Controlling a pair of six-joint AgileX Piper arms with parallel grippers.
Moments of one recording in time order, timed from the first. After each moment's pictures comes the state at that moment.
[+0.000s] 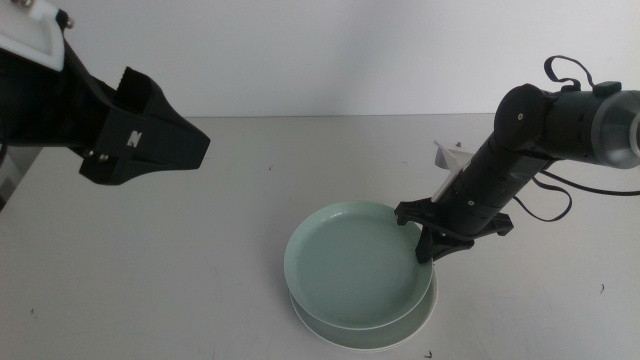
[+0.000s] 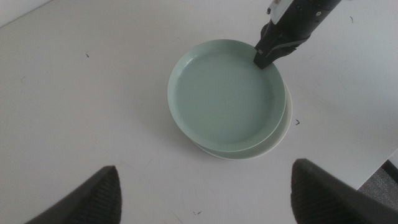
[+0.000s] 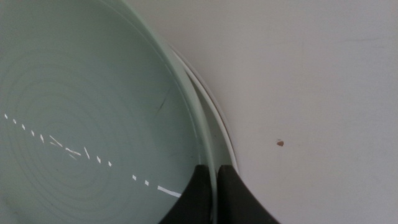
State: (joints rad) left arm -0.45 1.09 -1.37 -0.23 1.16 0.20; right arm 0.33 1.93 -1.30 0.42 0.87 -0.01
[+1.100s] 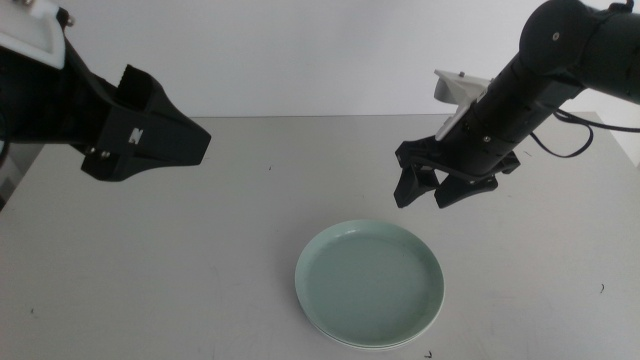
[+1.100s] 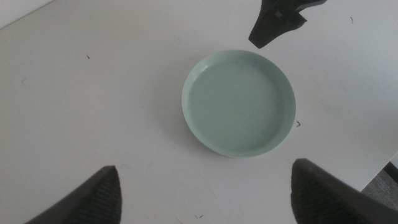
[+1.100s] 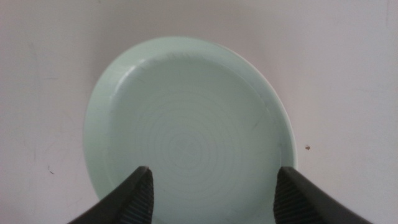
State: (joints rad) left arm -0.45 1.09 -1.37 -0.23 1.16 0.20; right arm 0.33 1.82 -1.48 0.41 1.05 -0.06
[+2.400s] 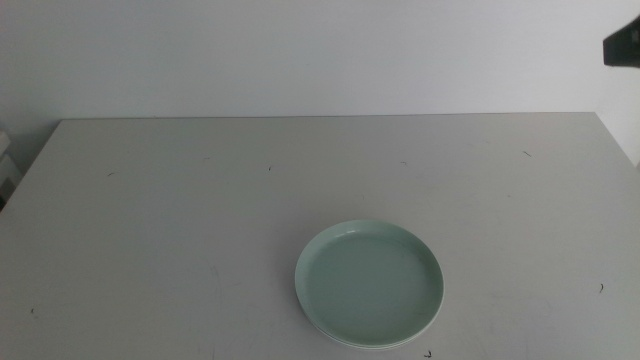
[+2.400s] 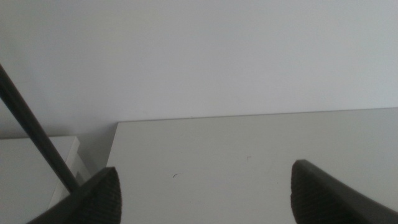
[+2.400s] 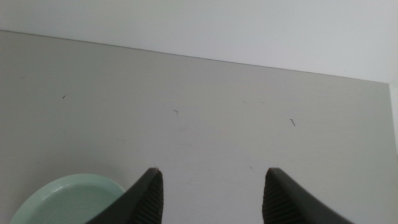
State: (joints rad) left arm 0.04 0.89 -1.06 -0.05 0.61 0.07; right arm 0.06 1.18 -1.30 0.23 0.84 -0.17
